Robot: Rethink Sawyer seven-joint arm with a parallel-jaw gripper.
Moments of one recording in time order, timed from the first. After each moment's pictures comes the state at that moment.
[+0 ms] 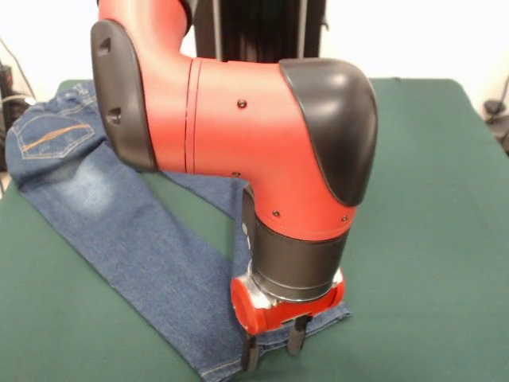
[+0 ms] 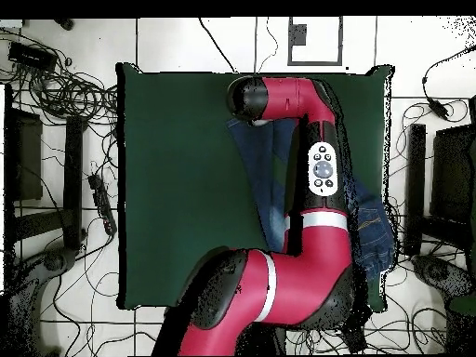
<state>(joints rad) -0.22 -0.06 0.29 0.59 -0.45 0.93 1.30</state>
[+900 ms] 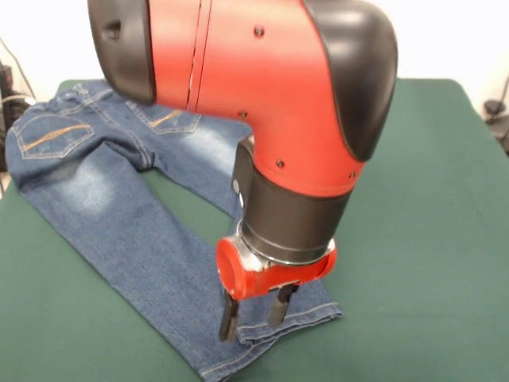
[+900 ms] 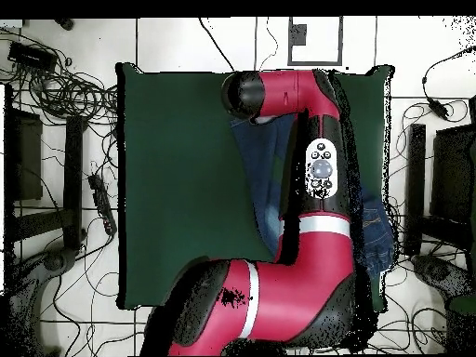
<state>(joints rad) -0.18 -0.14 0.18 0.63 -0.43 0.95 1.30</state>
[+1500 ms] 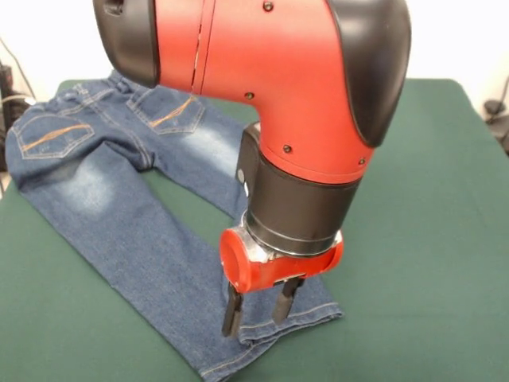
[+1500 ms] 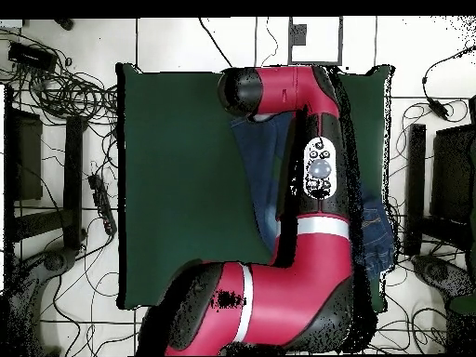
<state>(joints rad) -0.17 -0.15 0.15 0.63 -0.40 0.96 1.30</state>
